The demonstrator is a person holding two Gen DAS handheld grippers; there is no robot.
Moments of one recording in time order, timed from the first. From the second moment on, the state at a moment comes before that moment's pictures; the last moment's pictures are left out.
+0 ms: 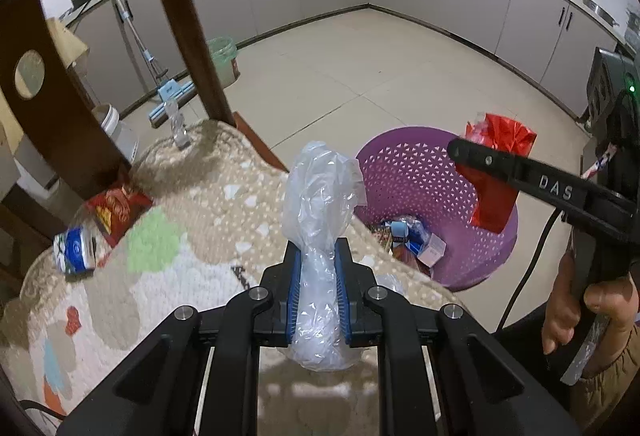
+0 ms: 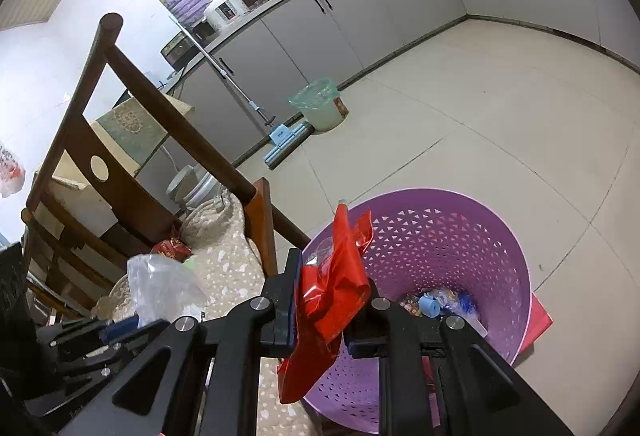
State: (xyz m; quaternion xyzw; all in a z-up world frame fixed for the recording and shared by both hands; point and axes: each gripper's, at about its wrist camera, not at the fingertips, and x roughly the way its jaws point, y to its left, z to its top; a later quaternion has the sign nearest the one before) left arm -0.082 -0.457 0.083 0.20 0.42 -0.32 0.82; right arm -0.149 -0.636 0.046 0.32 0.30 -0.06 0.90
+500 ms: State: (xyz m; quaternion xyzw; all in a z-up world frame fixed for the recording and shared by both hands) left arm -0.091 -0.510 0.077 0.24 0.41 -0.35 0.81; right arm -0.153 -0.663 0.031 0.36 0.30 -0.07 0.88
